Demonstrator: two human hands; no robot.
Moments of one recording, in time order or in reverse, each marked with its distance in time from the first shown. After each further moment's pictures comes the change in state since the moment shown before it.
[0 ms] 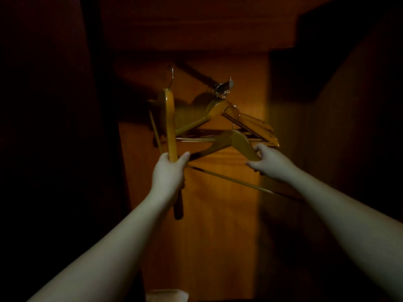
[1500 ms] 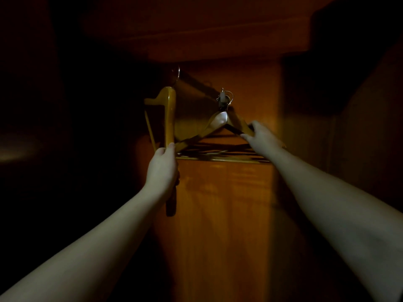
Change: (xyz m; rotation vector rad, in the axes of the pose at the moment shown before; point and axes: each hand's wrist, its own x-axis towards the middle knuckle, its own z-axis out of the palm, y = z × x) left_hand 0.053 0.029 0.067 0.008 0.222 0.001; right_hand 0.172 0.039 -0.018 -0.007 0.268 -0.091
